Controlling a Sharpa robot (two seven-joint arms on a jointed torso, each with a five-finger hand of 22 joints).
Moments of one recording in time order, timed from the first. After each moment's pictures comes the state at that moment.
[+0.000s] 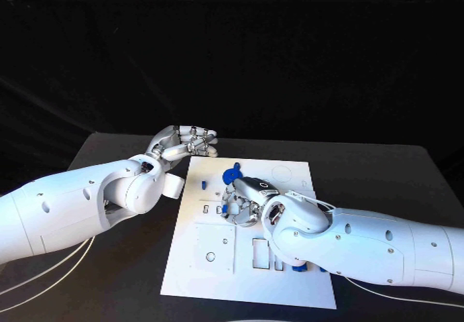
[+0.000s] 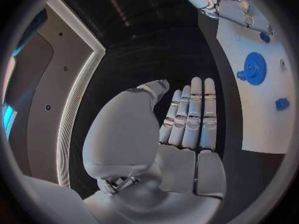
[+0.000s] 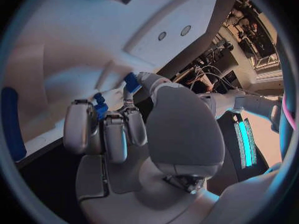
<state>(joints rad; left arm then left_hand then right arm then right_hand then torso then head) 1.20 -0.87 -0.03 1.52 -0.12 -0.28 0.40 1.43 -0.18 0.47 0.20 0.24 0.88 0.22 0.27 0.18 1.10 0.16 0.07 0.07 1.09 0.10 0.37 0.33 0.18 0.90 0.20 0.46 0.19 1.15 -0.55 -0.17 1.62 -1.48 -0.46 -0.44 1.34 -0.26 0.44 0.24 0.32 0.96 0.11 0.36 0.43 1.43 0.03 1.40 1.31 1.47 -0.04 1.55 1.31 0.08 1.41 0.07 1.29 1.30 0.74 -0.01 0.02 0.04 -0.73</state>
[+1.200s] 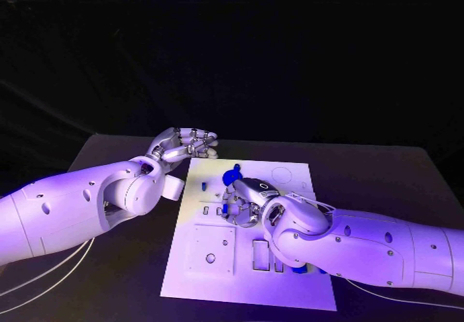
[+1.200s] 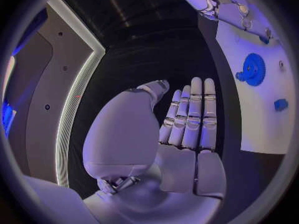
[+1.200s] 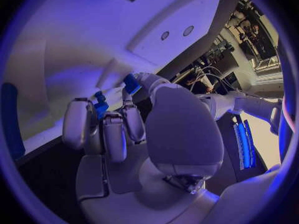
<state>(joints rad) 1.20 -0.87 -0.03 1.52 -0.12 -0.27 0.39 1.43 -0.18 0.47 0.20 0.24 0.88 0.22 0.27 0.18 1.10 0.16 0.07 0.07 1.08 0.10 0.37 0.33 0.18 0.90 0.21 0.46 0.19 1.15 -0.55 -0.17 1.62 -1.49 -0.47 -0.44 1.32 -0.28 0.39 0.26 0.32 0.92 0.13 0.34 0.42 1.39 0.05 1.35 1.31 1.47 -0.03 1.54 1.31 0.08 1.39 0.08 1.26 1.28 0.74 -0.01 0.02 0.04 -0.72</state>
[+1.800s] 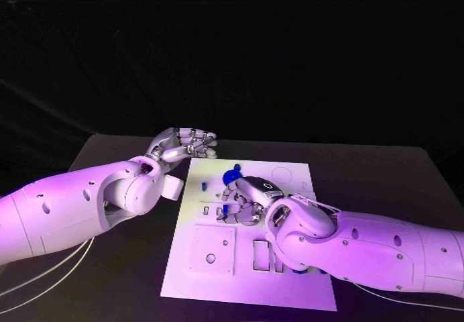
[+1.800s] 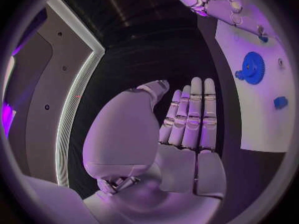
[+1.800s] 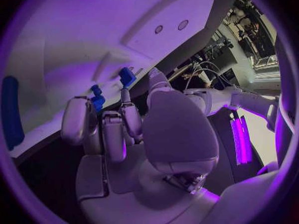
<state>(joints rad) 1.20 -0.87 -0.03 1.51 -0.12 -0.27 0.39 1.43 -0.18 0.47 0.20 0.24 0.88 0.22 0.27 0.18 1.10 0.16 0.07 0.07 1.08 0.10 0.37 0.33 0.18 0.90 0.21 0.46 0.19 1.15 -0.58 -0.17 1.66 -1.49 -0.52 -0.42 1.33 -0.18 -0.07 0.29 0.33 0.86 0.15 0.33 0.39 1.36 0.06 1.34 1.29 1.47 -0.02 1.54 1.31 0.08 1.38 0.09 1.22 1.27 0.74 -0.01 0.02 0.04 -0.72</state>
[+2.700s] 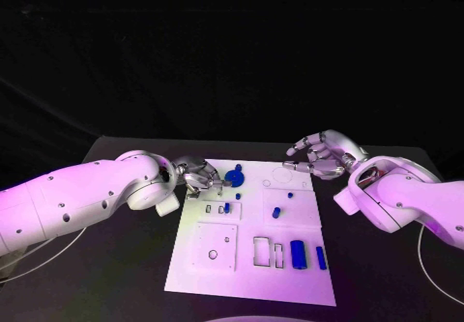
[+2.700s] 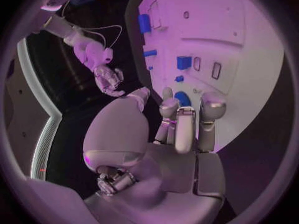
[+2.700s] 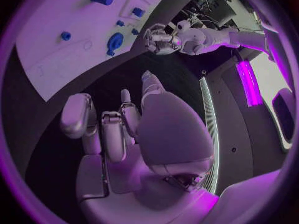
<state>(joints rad) 1.22 -0.84 -0.03 1.52 -0.76 0.02 -0.25 1.15 -0.09 0.22 0.30 0.24 0.80 0.08 0.84 0.46 1.23 0.01 1.23 0.96 1.47 -0.04 1.48 1.31 0.12 1.22 0.06 1.29 0.95 1.33 -0.97 -0.16 1.76 -0.89 -0.55 -0.09 1.40 -0.13 -0.06 0.29 0.33 0.86 0.14 0.34 0.38 1.36 0.06 1.34 1.29 1.47 -0.02 1.53 1.31 0.08 1.36 0.10 1.17 1.23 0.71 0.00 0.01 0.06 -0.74</state>
